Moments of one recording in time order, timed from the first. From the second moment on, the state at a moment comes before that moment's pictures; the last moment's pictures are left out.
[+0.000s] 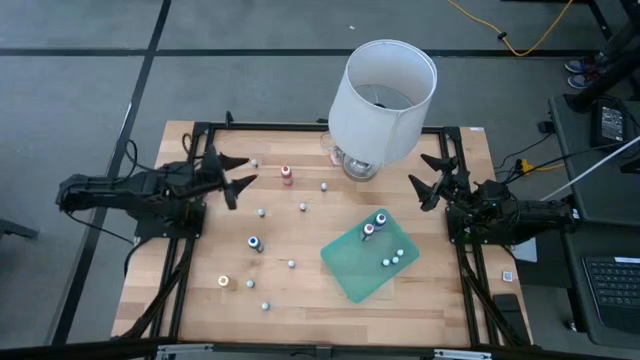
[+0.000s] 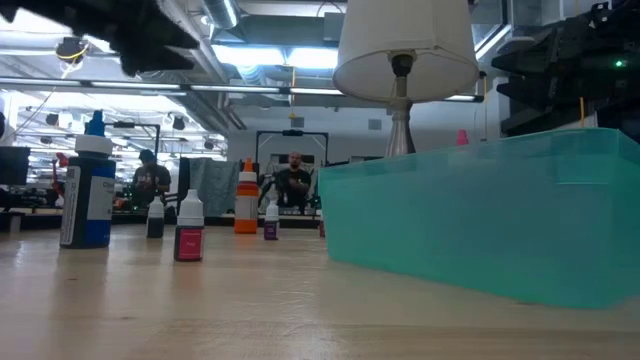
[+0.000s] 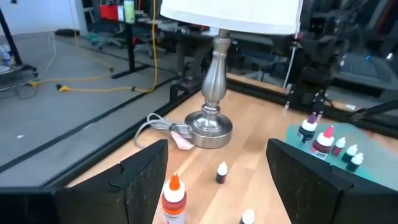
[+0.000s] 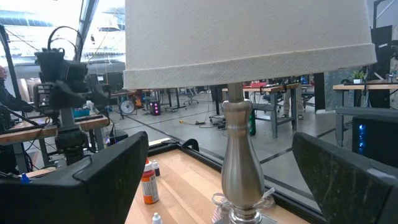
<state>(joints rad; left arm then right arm) 0.04 0.47 0.47 -0.19 -0.45 -0.20 -0.02 0.03 0.01 0.30 0.55 -0.03</state>
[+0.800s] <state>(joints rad) 0.05 1.16 0.90 -0.24 -0.51 -0.21 -0.02 0.03 0.01 0.30 0.55 -0.03</state>
